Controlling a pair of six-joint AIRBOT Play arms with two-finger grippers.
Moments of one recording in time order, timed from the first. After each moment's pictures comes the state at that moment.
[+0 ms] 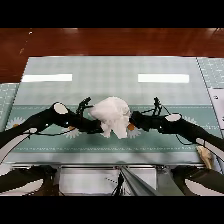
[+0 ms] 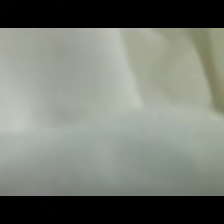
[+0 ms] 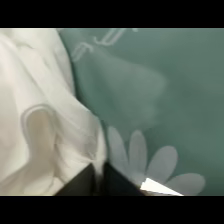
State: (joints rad) left arm -0.40 -1.35 0.64 0.57 -0.94 -1.23; right arm 0.37 -1.29 0.47 -0.19 0.52 1.24
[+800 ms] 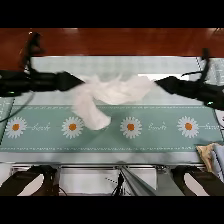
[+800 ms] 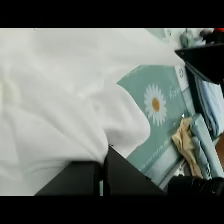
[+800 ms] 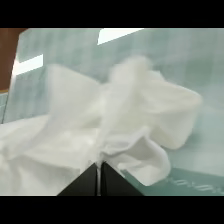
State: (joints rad) left arm -0.07 -0.97 1.04 0.57 -1.13 -1.20; right arm -0.06 -0.91 0.82 -0.55 0.87 1.18
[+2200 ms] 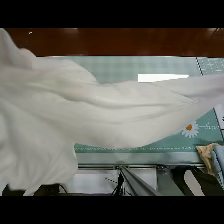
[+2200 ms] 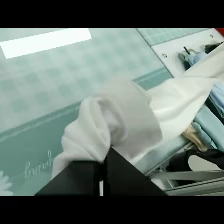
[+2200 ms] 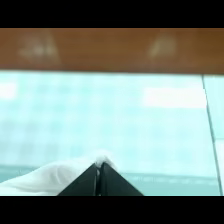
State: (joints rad) left arm 0.22 -0.79 1.85 0.66 -1.82 -1.59; right arm -0.32 -0.78 1.85 -1.25 1.71 1.48
